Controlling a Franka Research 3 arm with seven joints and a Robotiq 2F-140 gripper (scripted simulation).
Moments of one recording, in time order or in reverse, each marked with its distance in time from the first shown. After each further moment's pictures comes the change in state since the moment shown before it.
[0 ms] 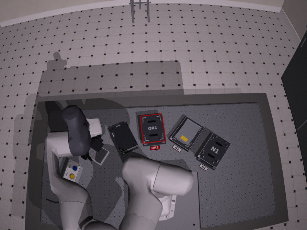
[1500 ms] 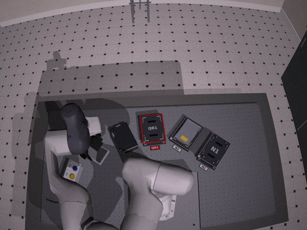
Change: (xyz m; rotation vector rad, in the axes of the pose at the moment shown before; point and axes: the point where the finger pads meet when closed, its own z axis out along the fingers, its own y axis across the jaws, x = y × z) arm 0.003 0.001 -0.015 -0.002 0.010 0.007
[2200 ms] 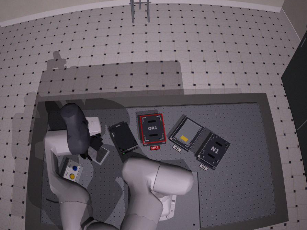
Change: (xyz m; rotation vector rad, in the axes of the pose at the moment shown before) arm 0.000 0.000 0.000 0.000 0.000 0.000
